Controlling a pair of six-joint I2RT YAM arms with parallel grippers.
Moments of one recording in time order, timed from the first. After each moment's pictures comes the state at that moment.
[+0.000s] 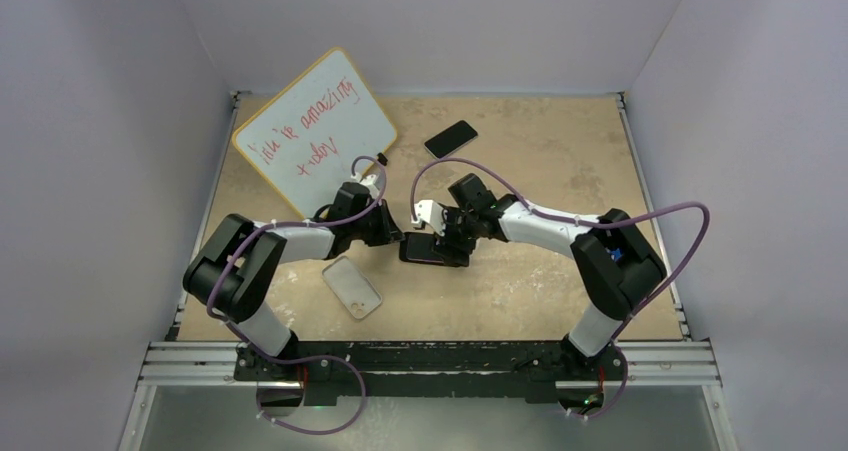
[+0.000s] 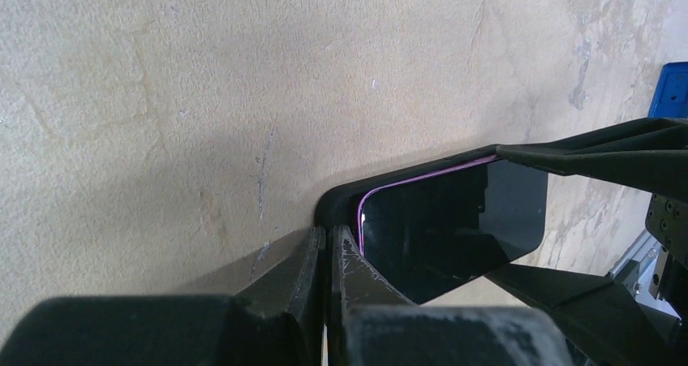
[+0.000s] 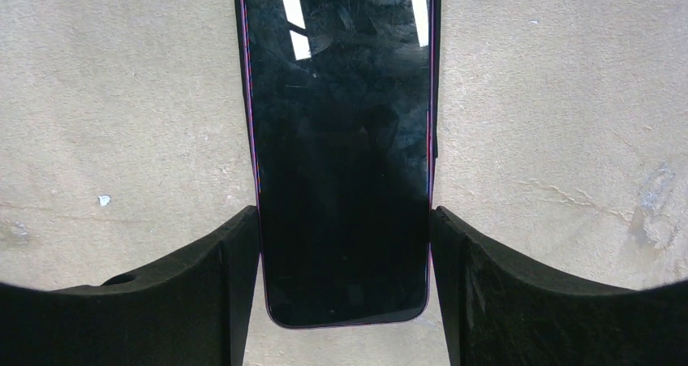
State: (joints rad) left arm -0.49 1.64 0.65 0.25 0.30 -0.64; right arm 0.68 1.69 0.98 -0.36 -0.38 -0.65
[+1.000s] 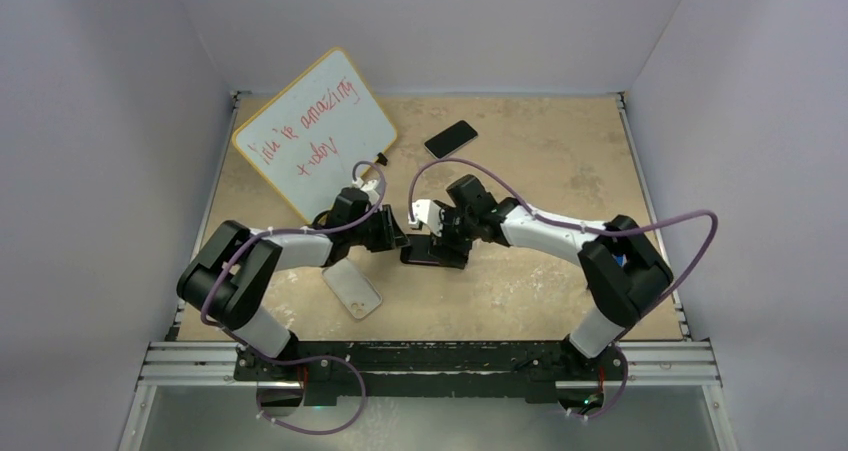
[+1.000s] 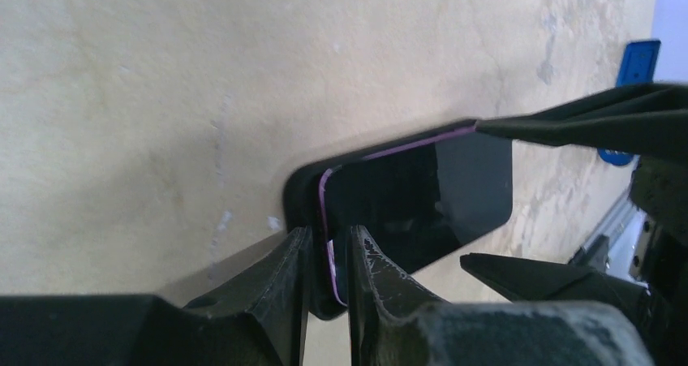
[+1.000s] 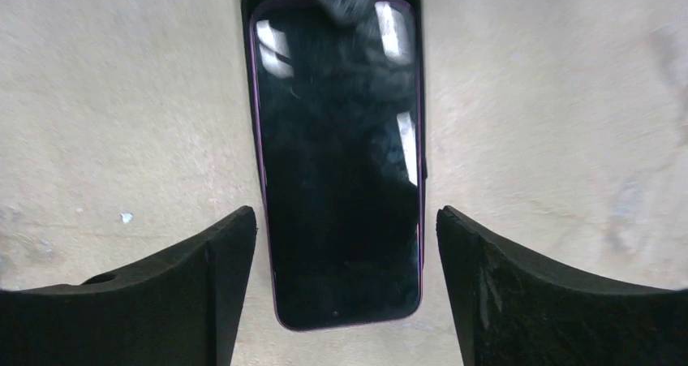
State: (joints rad) left arm -0.50 1.60 0.59 0.30 0.33 -0.68; right arm 0.71 1.67 0.98 -0.34 -0.36 -0.63
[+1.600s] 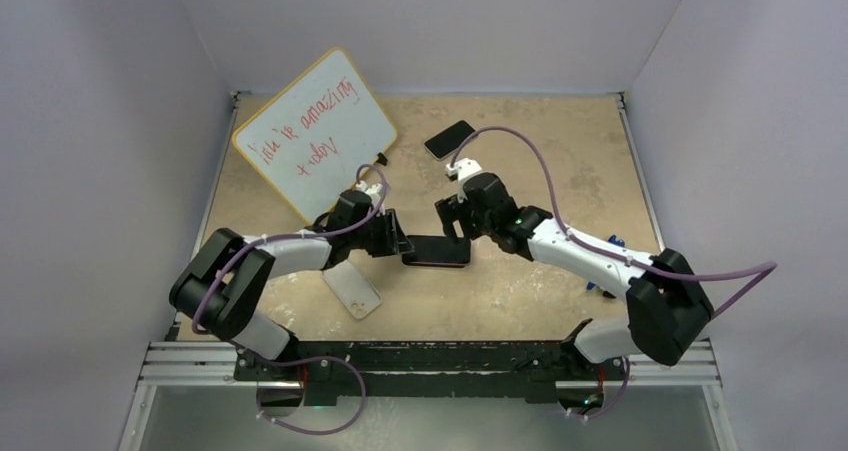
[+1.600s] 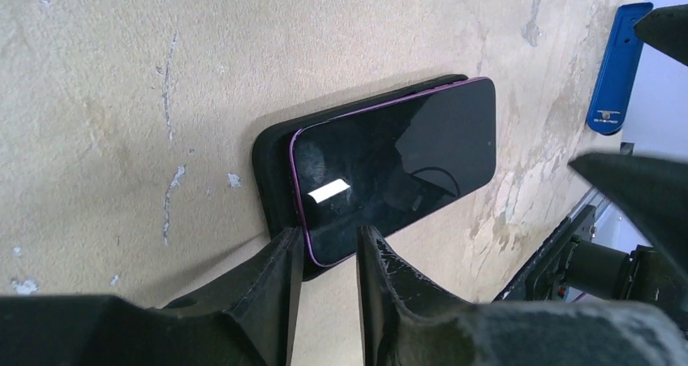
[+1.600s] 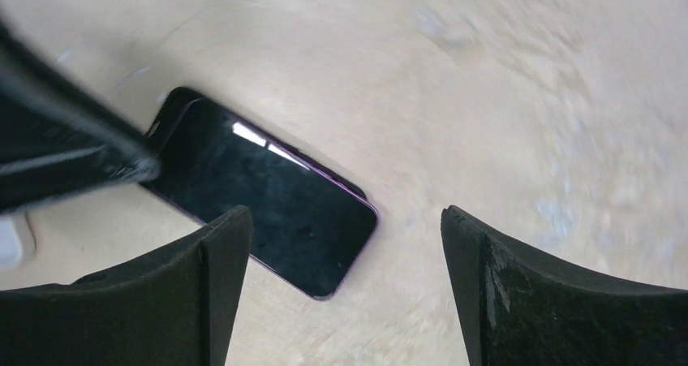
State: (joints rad) left arm -0.53 1.55 0.59 0.22 0.36 -0.69; right arm 0.73 1.40 0.87 -0.20 0.07 0.08
